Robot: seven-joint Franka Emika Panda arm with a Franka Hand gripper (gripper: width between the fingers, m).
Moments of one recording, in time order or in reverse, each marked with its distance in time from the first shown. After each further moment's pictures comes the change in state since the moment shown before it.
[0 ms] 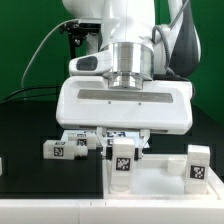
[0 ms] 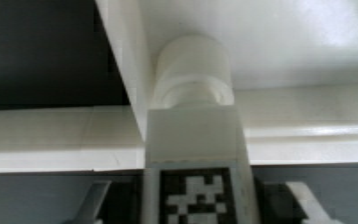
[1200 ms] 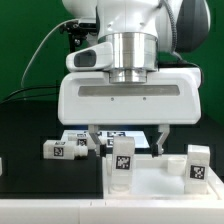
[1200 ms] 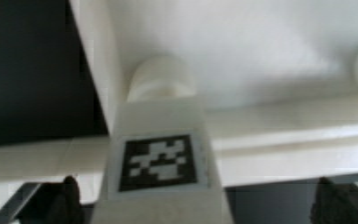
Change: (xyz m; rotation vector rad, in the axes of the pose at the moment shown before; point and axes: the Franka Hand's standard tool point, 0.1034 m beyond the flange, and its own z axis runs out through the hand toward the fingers) arm 0.009 -0.011 -0.004 0.078 -0.363 0.040
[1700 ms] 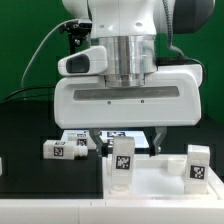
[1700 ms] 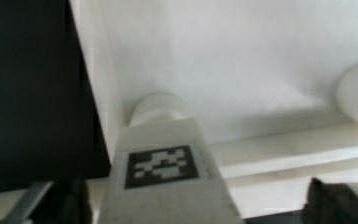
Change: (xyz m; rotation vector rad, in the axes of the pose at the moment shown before) arm -0.001 0.004 0.000 0.015 -0.152 0.045
